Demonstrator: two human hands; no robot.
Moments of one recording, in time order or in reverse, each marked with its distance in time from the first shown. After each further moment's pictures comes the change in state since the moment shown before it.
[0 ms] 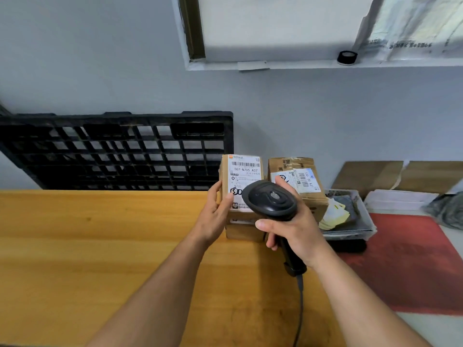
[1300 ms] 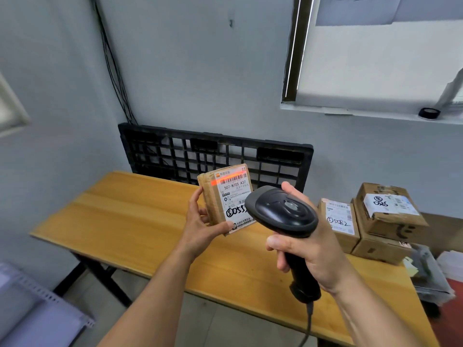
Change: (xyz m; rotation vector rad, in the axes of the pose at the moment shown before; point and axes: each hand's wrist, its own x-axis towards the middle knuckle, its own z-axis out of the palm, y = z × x) left_hand -0.183 -0.046 -0.243 -0.052 0.387 0.095; right_hand -0.119 -0.093 0.229 -0.004 -0.304 -0.224
